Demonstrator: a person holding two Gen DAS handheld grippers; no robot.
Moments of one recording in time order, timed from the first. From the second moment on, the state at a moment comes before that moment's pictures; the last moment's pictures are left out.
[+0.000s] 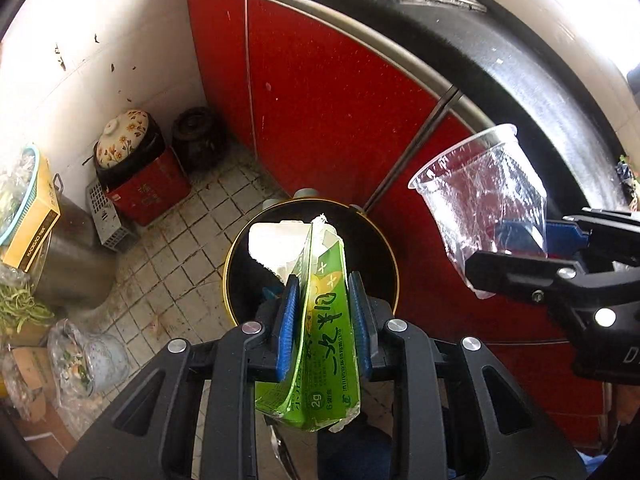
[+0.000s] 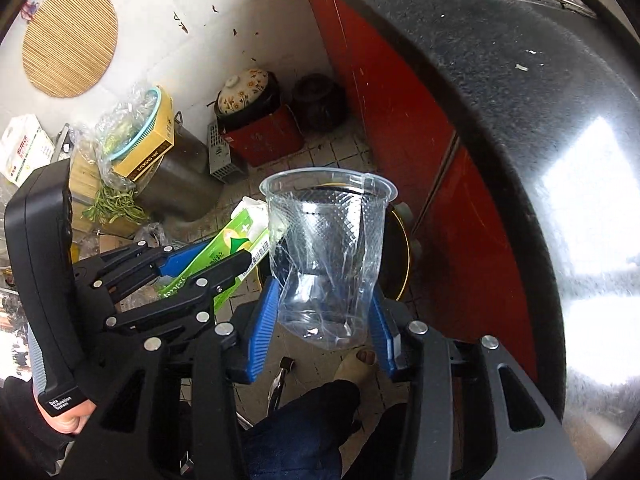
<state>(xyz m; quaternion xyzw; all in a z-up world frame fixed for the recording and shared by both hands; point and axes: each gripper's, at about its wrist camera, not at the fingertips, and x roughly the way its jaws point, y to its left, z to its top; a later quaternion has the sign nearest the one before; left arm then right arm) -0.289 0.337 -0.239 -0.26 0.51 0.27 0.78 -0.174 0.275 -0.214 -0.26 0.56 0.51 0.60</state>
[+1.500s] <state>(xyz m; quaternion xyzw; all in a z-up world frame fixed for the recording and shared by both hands) -0.011 0.004 -0.066 0.03 0.45 -0.07 0.89 0.027 -0.199 -0.013 -0.01 0.46 0.15 0.88</state>
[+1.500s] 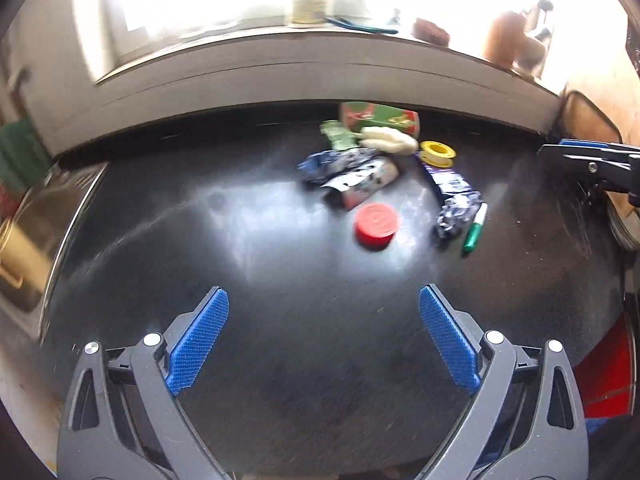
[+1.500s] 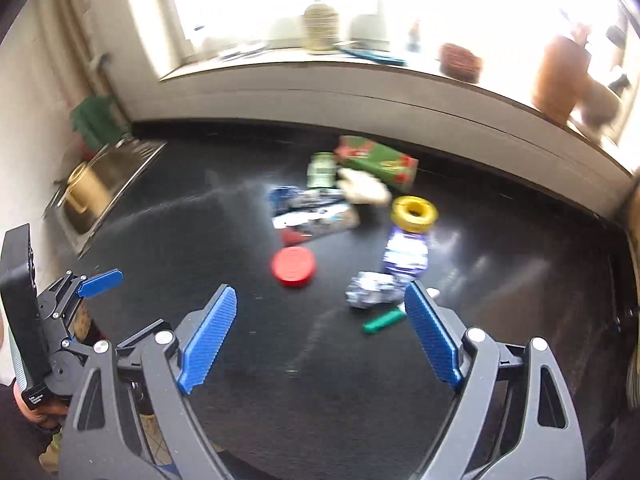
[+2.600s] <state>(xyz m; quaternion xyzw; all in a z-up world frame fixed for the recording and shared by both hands) 0.117 -0.069 -0.176 0.06 0.52 -0.04 0.85 0.237 -0.243 -0.165 -0.04 0.55 0.15 0.82</state>
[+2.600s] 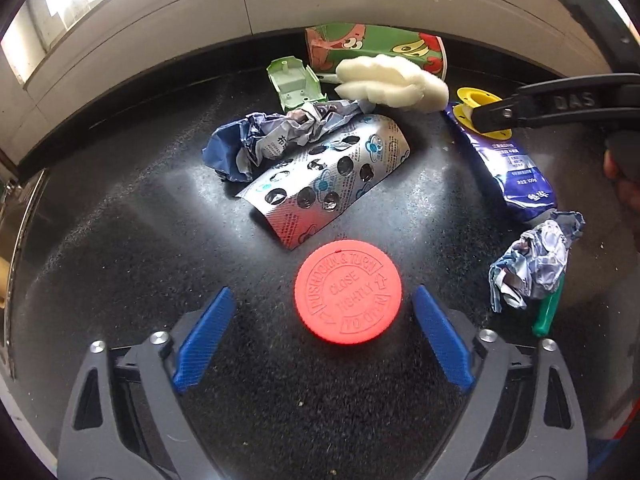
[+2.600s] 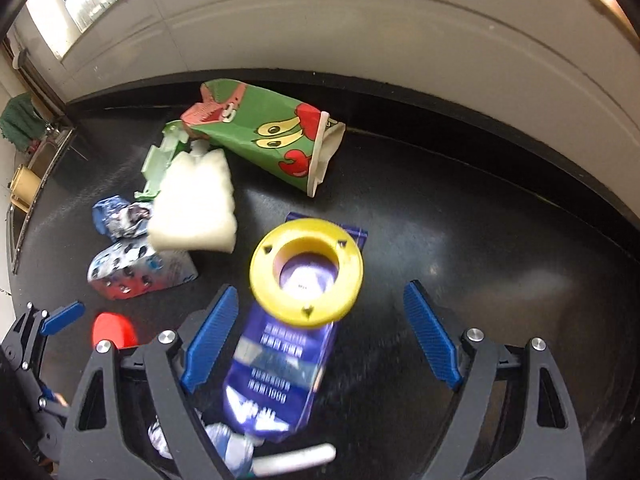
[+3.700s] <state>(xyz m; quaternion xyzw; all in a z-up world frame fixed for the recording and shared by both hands) 0.051 -0.048 -0.106 0.03 0.50 -0.03 0.87 0.084 -0.245 -0.100 -0.03 0.50 0.16 0.85</state>
